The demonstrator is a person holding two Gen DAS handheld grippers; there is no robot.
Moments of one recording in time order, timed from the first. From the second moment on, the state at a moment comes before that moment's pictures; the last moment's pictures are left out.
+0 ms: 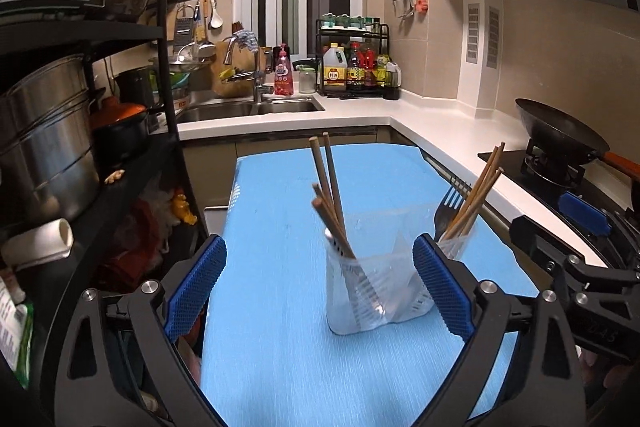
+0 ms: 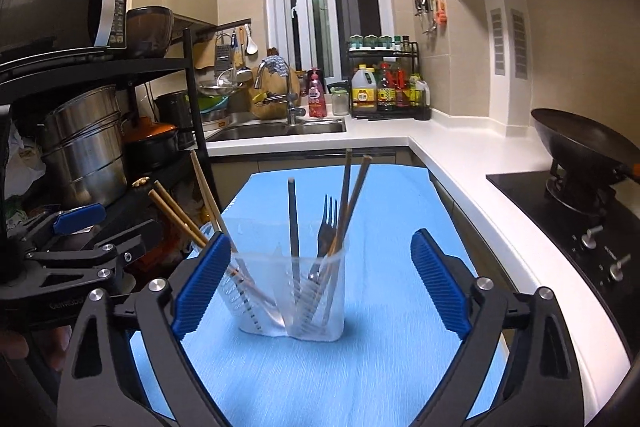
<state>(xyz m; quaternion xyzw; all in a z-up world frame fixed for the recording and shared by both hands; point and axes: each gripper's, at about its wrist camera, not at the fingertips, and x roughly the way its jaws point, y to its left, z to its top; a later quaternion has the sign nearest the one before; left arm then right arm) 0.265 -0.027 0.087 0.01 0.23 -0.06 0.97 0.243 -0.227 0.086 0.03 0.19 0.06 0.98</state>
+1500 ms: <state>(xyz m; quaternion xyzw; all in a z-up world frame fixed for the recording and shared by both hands) 0.191 -0.025 0.035 0.02 0.23 -0.02 0.97 0.177 -0.218 0.031 -0.01 0.19 0.03 0.98</state>
